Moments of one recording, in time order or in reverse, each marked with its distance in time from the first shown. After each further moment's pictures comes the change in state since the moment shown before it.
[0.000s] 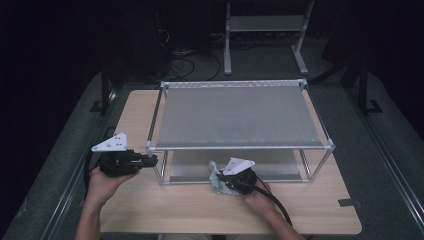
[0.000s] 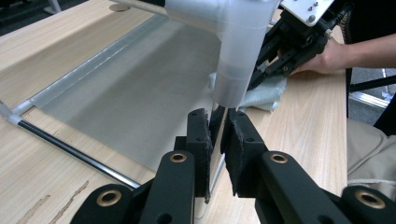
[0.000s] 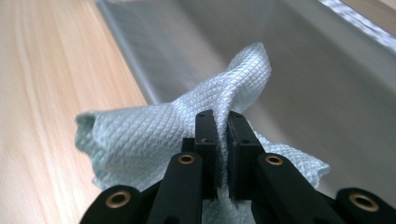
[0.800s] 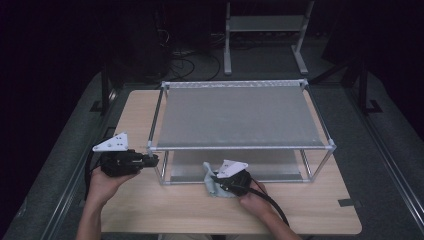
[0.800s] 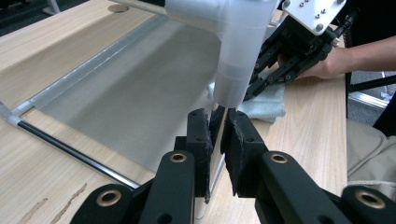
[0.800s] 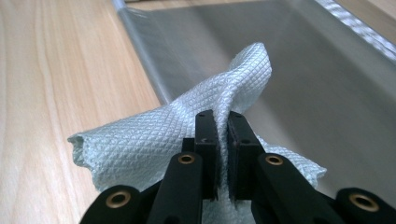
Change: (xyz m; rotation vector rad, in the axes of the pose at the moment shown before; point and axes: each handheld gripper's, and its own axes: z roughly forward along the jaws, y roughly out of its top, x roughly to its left) left arm 0.000 0.001 0.002 -0.001 -0.006 0.001; right arm 0.012 0.011 0.007 -0.010 0.022 -0.052
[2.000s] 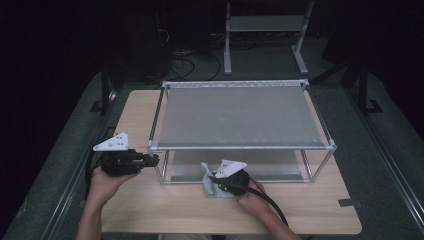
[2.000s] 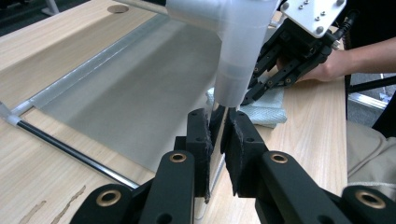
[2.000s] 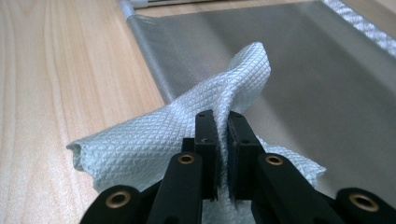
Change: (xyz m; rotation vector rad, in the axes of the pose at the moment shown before) left arm 0.001 0.001 0.001 -0.001 0.001 0.000; right arm 0.001 0.004 0.005 -0.009 0.027 0.004
